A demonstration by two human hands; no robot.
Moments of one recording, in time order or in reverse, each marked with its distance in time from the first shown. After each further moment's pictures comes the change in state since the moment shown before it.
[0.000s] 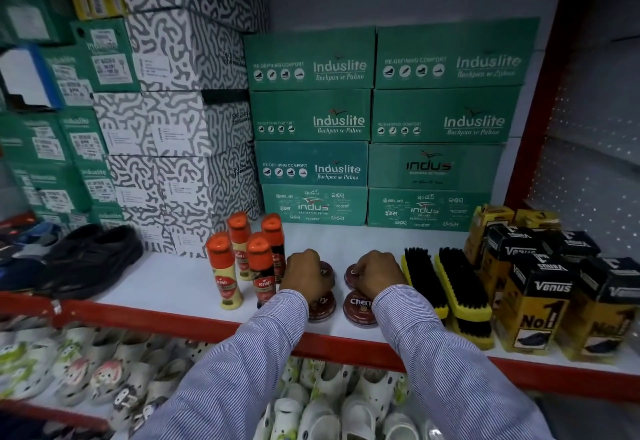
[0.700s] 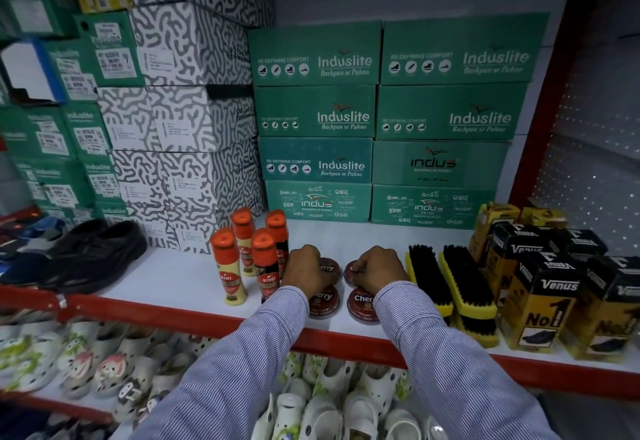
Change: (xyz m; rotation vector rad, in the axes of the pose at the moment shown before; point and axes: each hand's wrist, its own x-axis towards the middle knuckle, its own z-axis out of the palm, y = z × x) left_hand 0.001 -0.007 -0.002 -0.097 0.004 -0.043; right_hand -0.001 -0.004 0.002 0.016 0.012 -0.026
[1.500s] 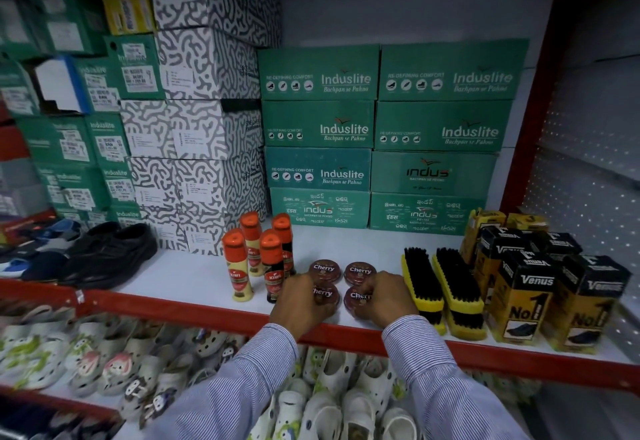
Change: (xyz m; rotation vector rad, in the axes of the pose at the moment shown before) left_hand -0.077 -0.011 -0.015 -0.001 0.048 0.219; right_hand -0.065 0.008 -0.003 -0.032 0.003 -0.015
